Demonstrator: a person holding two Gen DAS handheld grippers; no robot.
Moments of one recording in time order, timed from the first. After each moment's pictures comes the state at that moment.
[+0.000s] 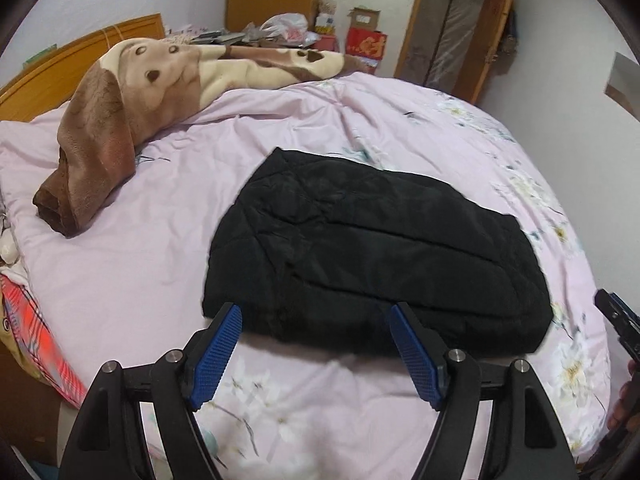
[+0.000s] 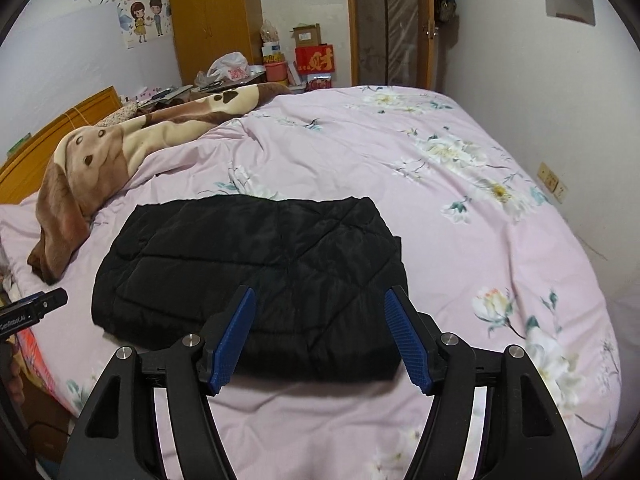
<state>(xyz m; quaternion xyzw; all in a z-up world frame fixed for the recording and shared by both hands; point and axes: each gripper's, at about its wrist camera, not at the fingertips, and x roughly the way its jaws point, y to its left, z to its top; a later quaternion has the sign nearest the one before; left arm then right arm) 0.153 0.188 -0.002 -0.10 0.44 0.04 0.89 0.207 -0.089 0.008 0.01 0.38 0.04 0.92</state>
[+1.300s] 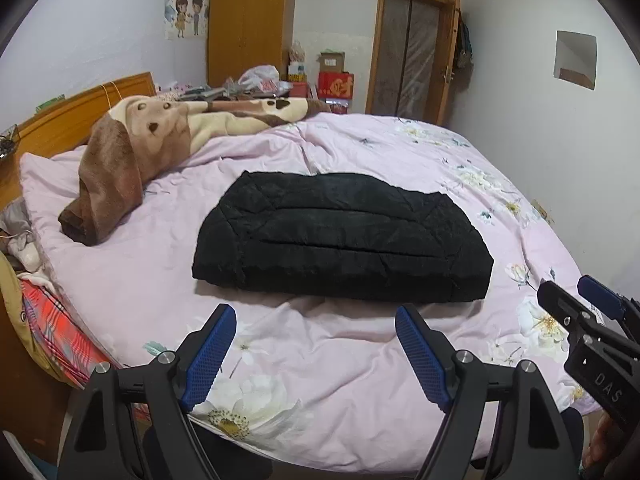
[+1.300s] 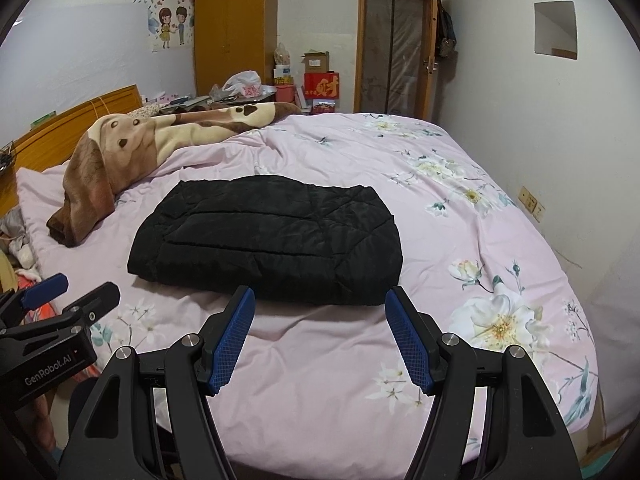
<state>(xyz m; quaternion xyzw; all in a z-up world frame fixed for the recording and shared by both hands) 0.004 0.096 0.024 -0.04 0.35 0.03 0.94 0.059 -0.054 0.019 -0.03 0.33 0.04 0.94</state>
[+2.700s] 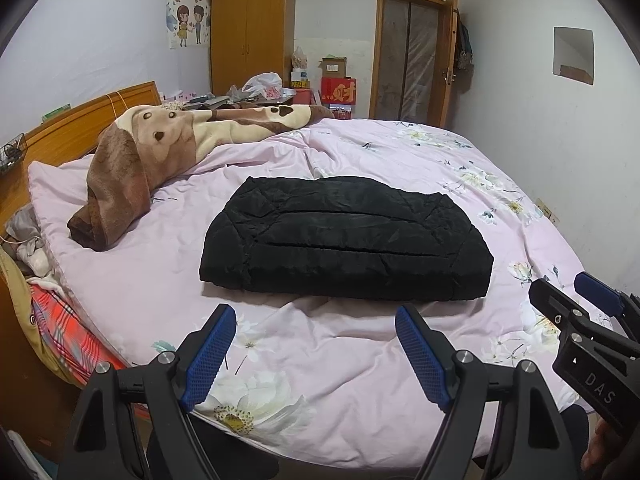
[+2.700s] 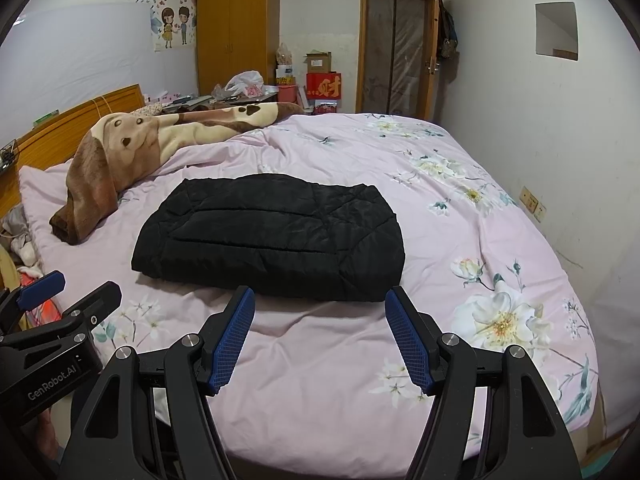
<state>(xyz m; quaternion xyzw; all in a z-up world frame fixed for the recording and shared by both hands) -0.008 0.088 0.026 -0.03 0.34 0.04 0.94 0.051 -0.053 0.018 -0.02 0.33 0.04 0.94</state>
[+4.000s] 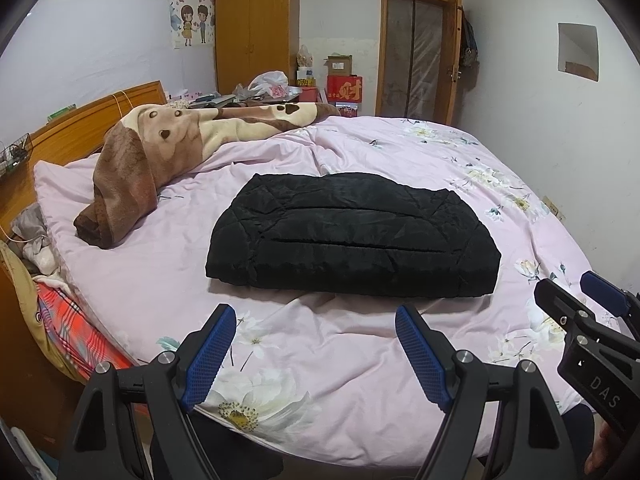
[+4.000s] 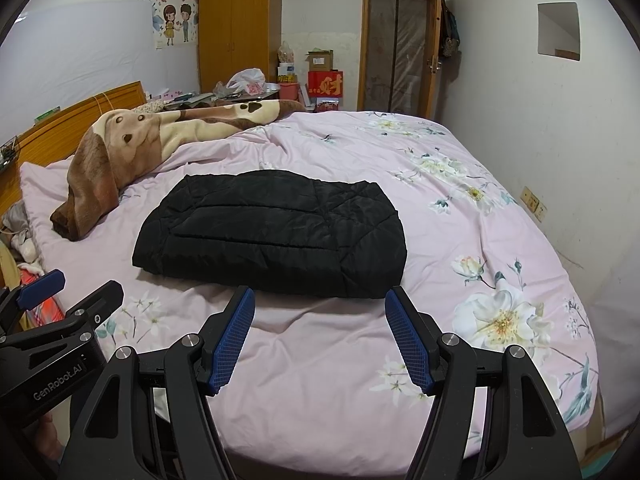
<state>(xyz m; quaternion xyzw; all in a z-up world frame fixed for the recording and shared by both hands) -0.011 0.096 0.024 -0.03 0.34 0.05 0.94 0.050 -0.052 0.018 -0.02 0.33 0.04 0.94</state>
